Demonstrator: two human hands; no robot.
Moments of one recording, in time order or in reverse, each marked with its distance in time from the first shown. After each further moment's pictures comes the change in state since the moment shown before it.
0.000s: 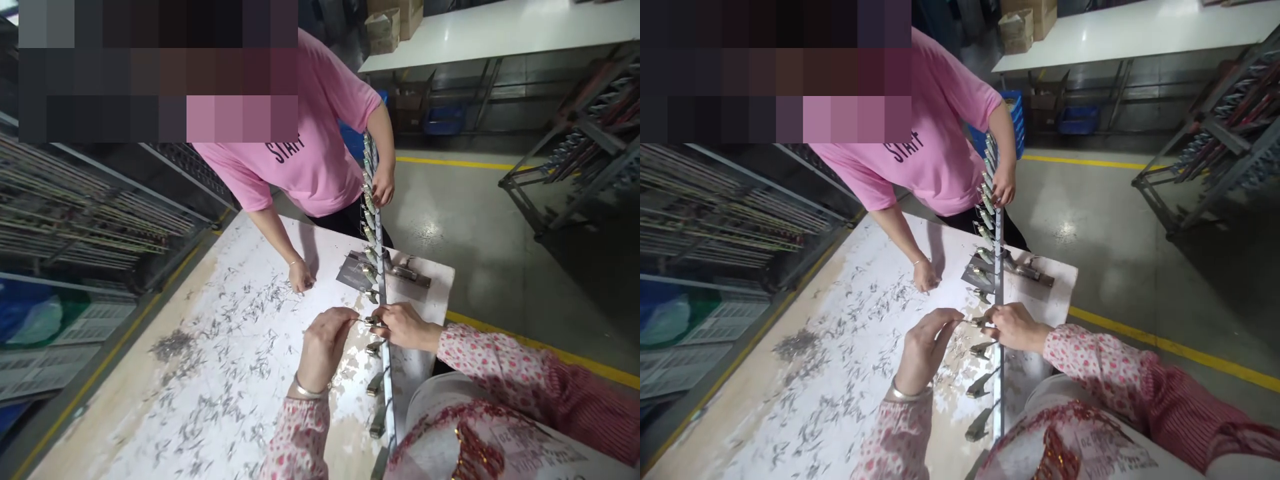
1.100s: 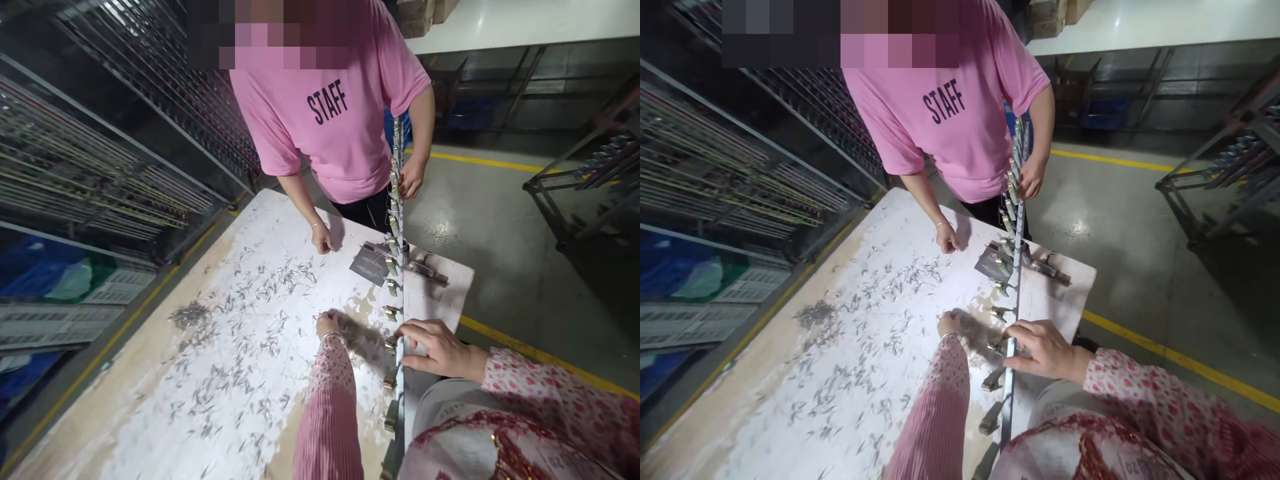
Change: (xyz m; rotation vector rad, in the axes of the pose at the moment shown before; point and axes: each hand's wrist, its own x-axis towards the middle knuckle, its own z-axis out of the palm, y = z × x) left_hand -0.100 -0.213 0.117 0.030 0.227 -1.167; right_hand -0.048 -0.005 -0.006 0.263 0.109 -0.269
